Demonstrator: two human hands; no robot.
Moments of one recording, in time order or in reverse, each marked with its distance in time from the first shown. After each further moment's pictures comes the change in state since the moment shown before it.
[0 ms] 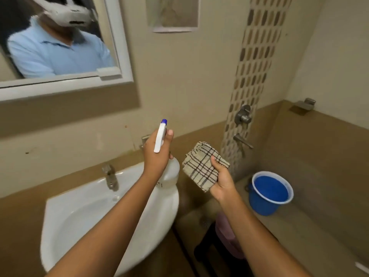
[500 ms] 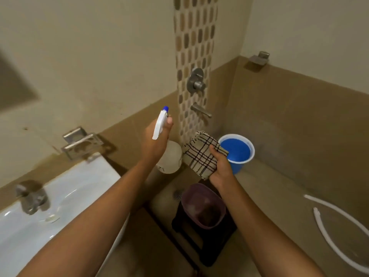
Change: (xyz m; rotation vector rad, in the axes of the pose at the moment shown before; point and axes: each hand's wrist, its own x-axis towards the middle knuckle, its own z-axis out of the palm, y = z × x) left_hand 0.013 -0.048 0.202 0.004 -0.389 0.017; right_hand 0.040 -0.095 -0.150 0.070 0.298 -0.149
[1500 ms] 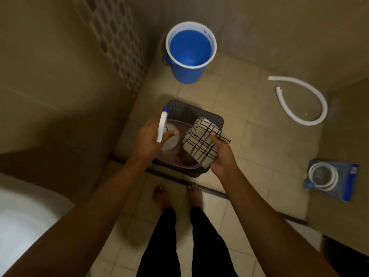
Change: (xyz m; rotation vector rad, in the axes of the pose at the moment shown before) left_hand -0.064 -0.266 0.148 0.300 -0.719 -0.011; right_hand 0.062 0.128 -0.202 0.179 0.622 0.062
